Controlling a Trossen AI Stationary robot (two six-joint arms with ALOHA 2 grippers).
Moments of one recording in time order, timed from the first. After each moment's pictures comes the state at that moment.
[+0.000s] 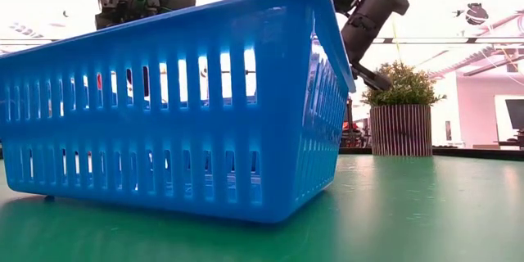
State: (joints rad) left arm -0.22 1.54 1.09 -0.85 -0.09 -0.78; right arm -0.24 1.47 0.96 -0.41 0.03 1.32
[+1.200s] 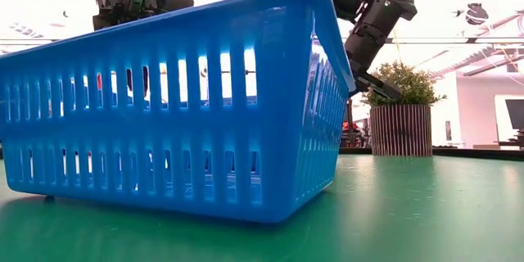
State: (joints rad) left arm -0.22 1.53 1.09 -0.87 -0.10 -0.77; right arm -0.21 1.47 0.89 -0.38 0.10 1.38
